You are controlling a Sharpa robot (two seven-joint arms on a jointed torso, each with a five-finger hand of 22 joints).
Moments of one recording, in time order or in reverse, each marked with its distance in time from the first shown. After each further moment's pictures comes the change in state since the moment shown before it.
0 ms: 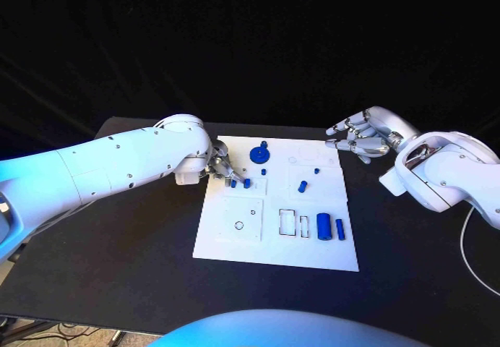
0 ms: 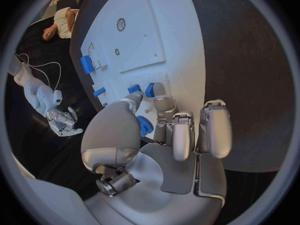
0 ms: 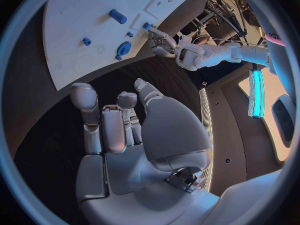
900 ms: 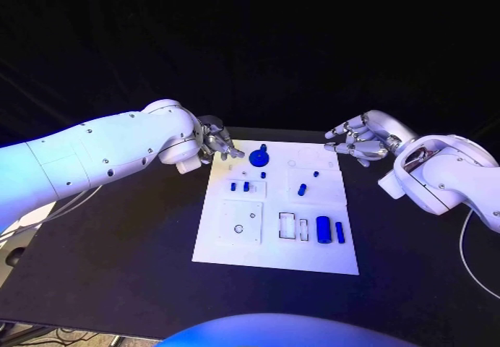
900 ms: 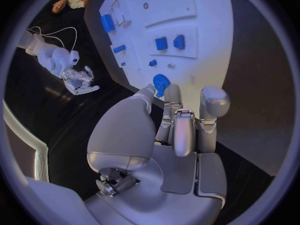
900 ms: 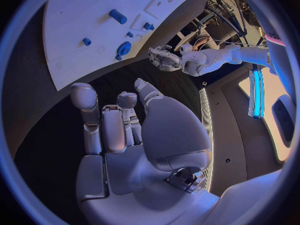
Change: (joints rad) left arm 0.050 -0.062 0.028 0.051 0.177 -0.259 0.128; left_hand 0.315 0.098 -0.050 -0.030 0.010 -0.192 0.099 -0.048 -0.047 -0.316 0.086 -0.091 -0.167 -0.003 0.061 -0.068 0.001 0.047 -0.084 0.062 -0.349 -0.135; right arm 0.000 0.003 0.000 -0.004 0.001 0.003 0.000; right_hand 0.000 0.000 0.000 0.000 0.000 0.000 0.000 0.000 0.000 0.000 0.000 0.000 0.000 0.000 0.000 0.000 0.000 0.000 0.000 0.000 0.000 0.000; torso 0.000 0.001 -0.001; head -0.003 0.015
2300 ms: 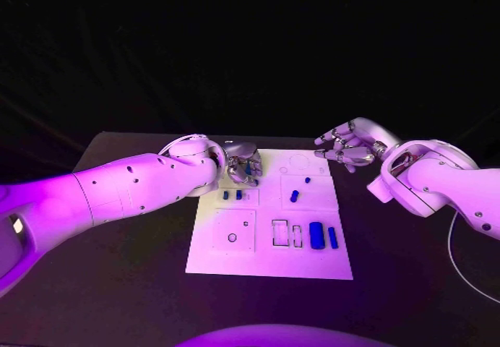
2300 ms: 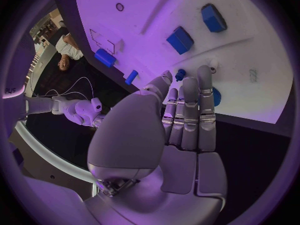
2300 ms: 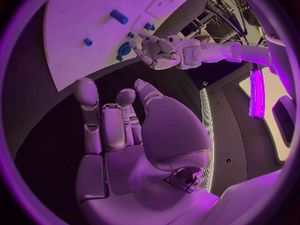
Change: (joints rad) left arm -0.070 0.152 -0.065 -0.105 -0.470 -0.107 0.439; left_hand 0.210 -0.091 0.092 -0.164 -0.032 0.142 0.038 -0.365 -0.370 -0.047 0.066 -0.572 -0.592 -0.271 0.059 -0.584 -0.619 0.070 -0.161 0.044 -0.609 -0.429; right arm -0.002 0.003 -0.001 -0.008 0.002 0.001 0.001; right_hand 0.006 -0.005 0.015 0.015 0.010 -0.013 -0.002 0.000 0.000 -0.084 0.005 -0.123 -0.111 -0.004 0.003 -0.073 -0.084 0.033 -0.049 0.001 -0.084 -0.125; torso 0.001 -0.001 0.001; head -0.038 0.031
